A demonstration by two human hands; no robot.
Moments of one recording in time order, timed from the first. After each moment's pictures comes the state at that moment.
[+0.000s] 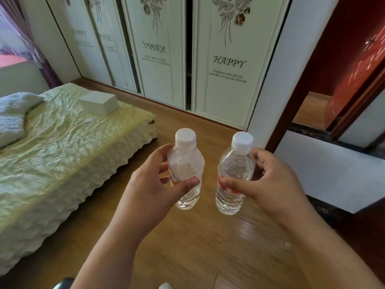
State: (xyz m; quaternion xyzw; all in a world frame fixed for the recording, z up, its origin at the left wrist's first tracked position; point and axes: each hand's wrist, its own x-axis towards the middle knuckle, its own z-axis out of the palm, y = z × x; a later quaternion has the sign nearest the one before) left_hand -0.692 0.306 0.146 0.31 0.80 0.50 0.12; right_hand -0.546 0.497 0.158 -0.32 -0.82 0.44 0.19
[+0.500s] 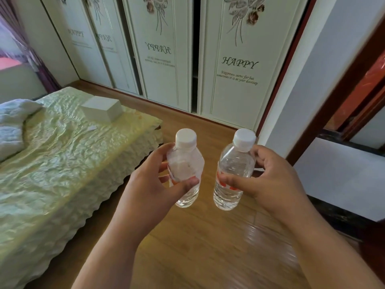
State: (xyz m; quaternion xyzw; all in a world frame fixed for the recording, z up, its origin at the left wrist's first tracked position) left_hand -0.874 0.298 0.140 0.33 0.80 0.49 0.11; right_hand -0.720 0.487 0.158 -0.32 -0.81 0.44 0.20
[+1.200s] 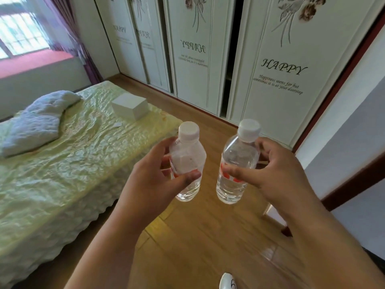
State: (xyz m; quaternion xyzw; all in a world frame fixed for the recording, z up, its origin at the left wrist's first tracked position) left_hand -0.962 0.423 0.141 0.26 0.83 0.50 0.06; right_hand -0.851 0.642 0.148 -0.24 -0.83 0.48 0.17
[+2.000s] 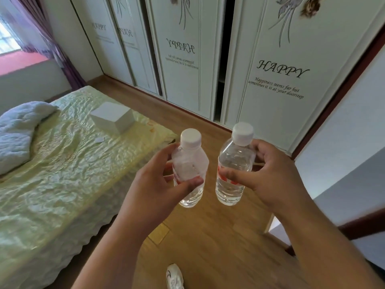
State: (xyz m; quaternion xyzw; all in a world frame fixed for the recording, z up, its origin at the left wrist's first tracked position) left_hand -1.127 0.552 0.134 0.26 0.82 0.50 0.10; right_hand -1.017 0.760 0.141 -0.26 -0.83 0.46 0.16
